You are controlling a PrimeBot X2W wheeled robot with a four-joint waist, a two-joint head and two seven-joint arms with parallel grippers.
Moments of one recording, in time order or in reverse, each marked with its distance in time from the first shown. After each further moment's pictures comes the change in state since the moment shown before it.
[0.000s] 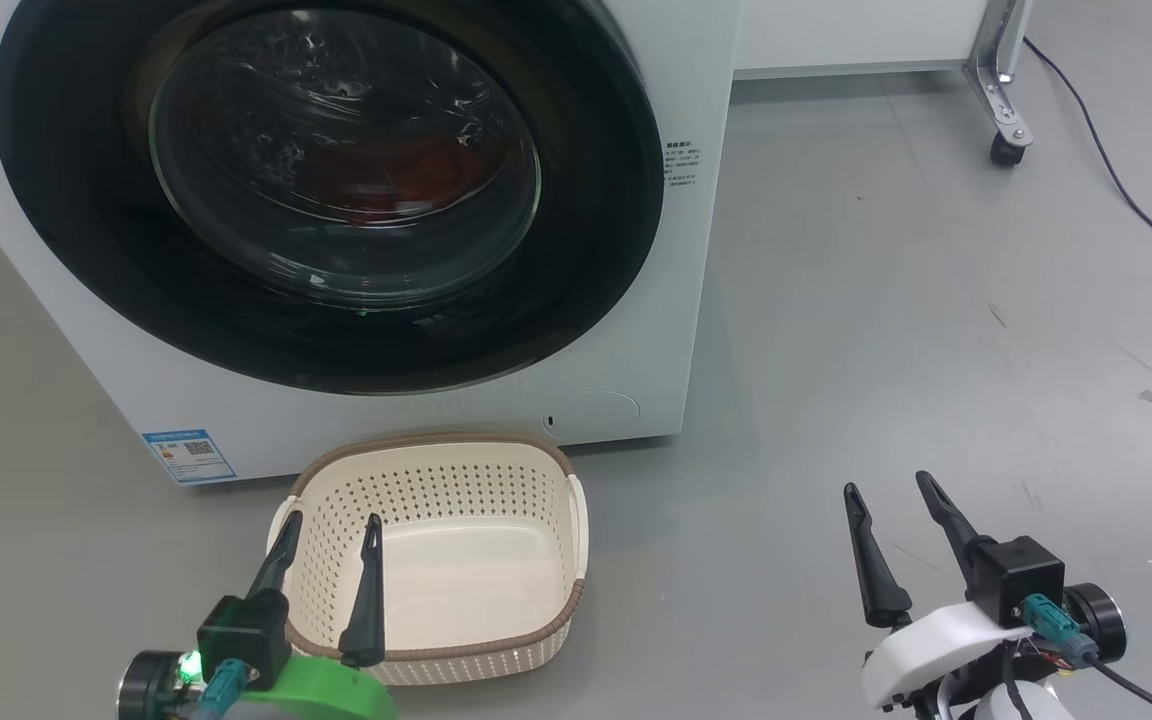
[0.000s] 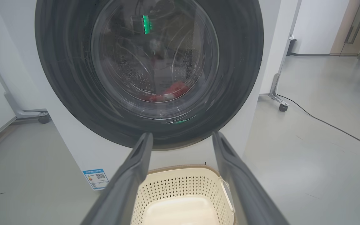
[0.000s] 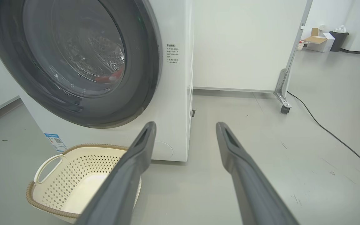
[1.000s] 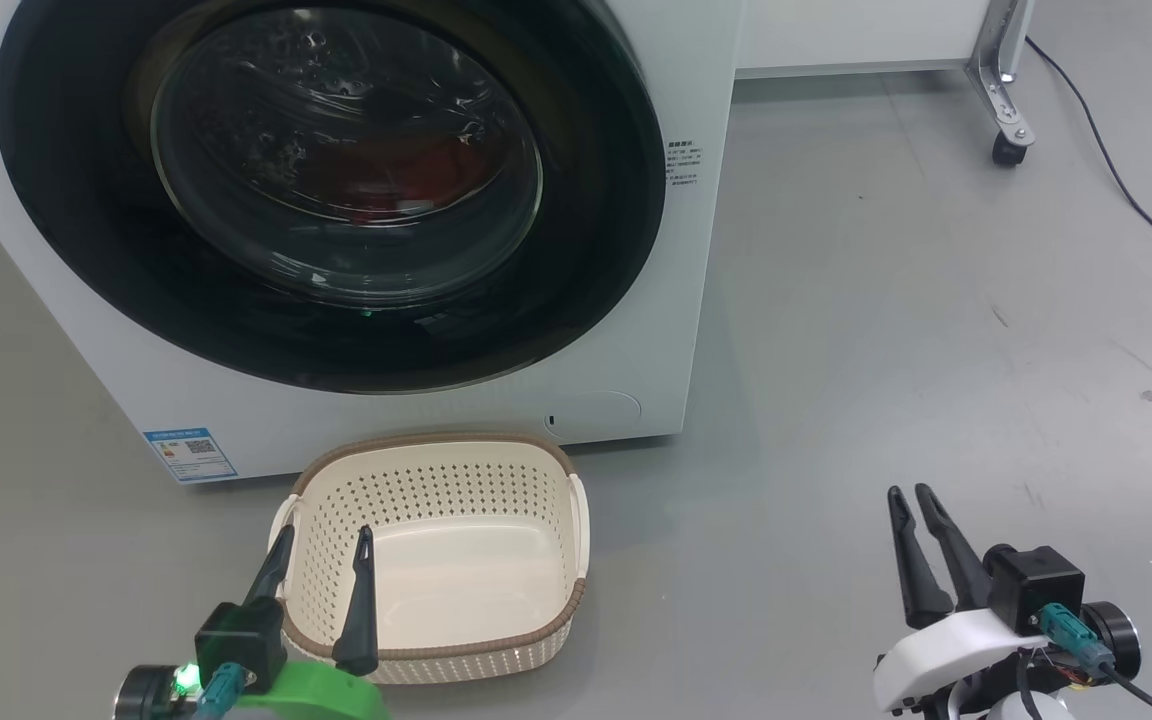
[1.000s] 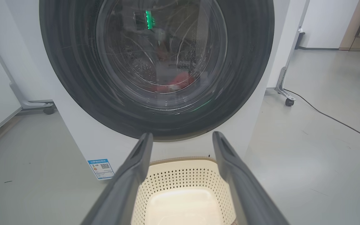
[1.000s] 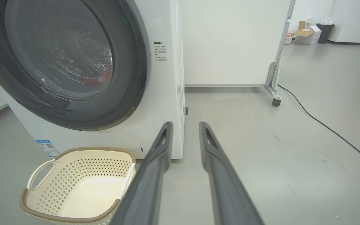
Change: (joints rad) left arm 0.000 -0.004 0.010 0.040 -0.005 0.020 0.000; right arm 0.023 0.024 -0.053 -0.002 0.000 -0.007 -0.001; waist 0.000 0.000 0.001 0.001
